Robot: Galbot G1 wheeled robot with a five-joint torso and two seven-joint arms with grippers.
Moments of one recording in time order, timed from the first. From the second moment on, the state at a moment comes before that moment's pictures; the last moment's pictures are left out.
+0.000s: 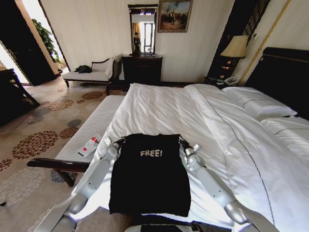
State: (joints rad) left arm 0.66 -1.18 -0.11 -1.22 -1.15 0.24 -0.30; right arm -0.76 1.11 0.11 1.19 1.12 0.13 0.04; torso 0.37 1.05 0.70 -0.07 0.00
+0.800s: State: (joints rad) left arm 0.26 -1.09 0.03 -1.22 -1.33 0.24 -0.27; right arm -0.46 0.93 -0.07 1.34 1.24 0.15 0.08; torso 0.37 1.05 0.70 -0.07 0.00
